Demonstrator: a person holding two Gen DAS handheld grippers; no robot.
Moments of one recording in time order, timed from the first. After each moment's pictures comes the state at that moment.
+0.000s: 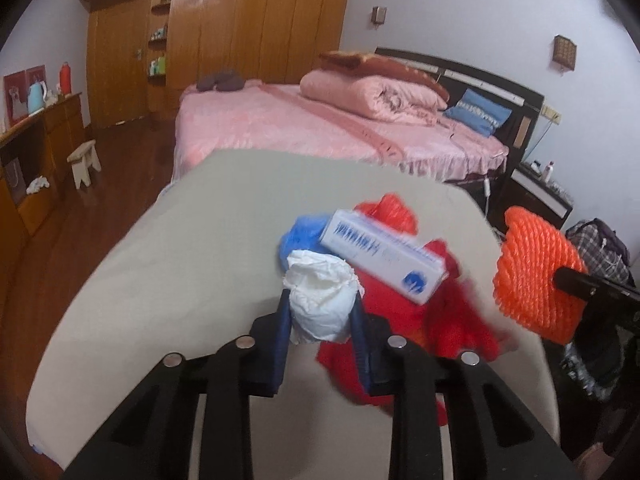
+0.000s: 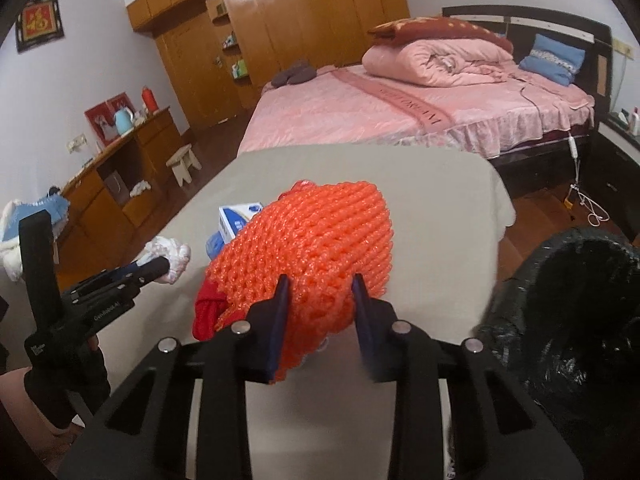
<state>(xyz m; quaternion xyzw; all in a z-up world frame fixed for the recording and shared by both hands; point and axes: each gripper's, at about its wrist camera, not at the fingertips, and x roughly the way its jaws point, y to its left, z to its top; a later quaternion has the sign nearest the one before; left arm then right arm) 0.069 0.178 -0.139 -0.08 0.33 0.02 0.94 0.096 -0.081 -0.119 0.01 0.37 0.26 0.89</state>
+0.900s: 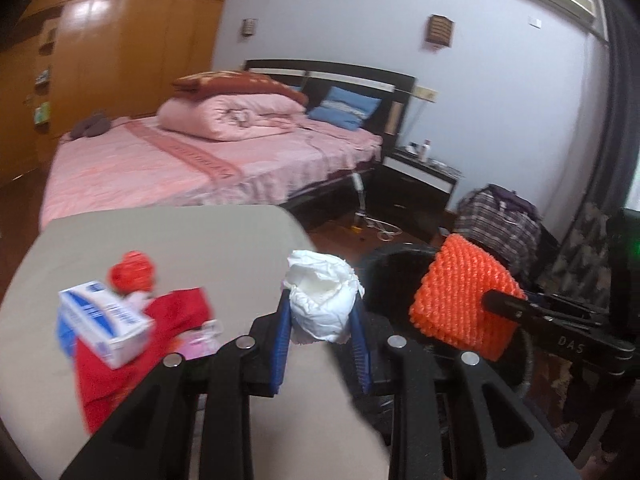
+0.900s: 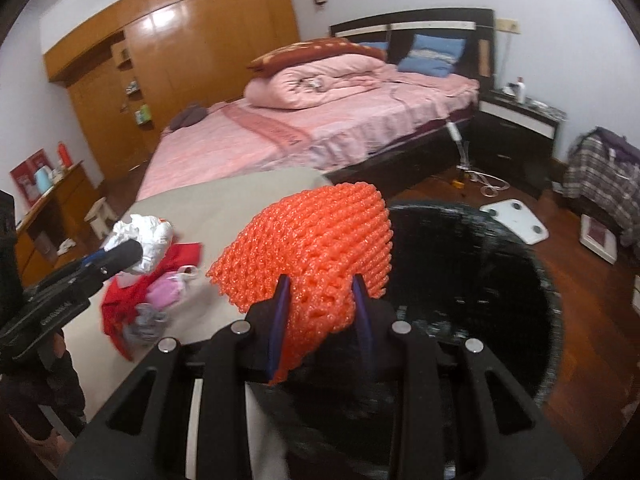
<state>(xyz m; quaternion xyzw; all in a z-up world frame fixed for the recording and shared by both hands) 0.107 -0.036 -0.095 -0.04 0.30 -0.19 0.93 0.053 -0.263 -0.106 0.05 0.34 0.07 0.94</state>
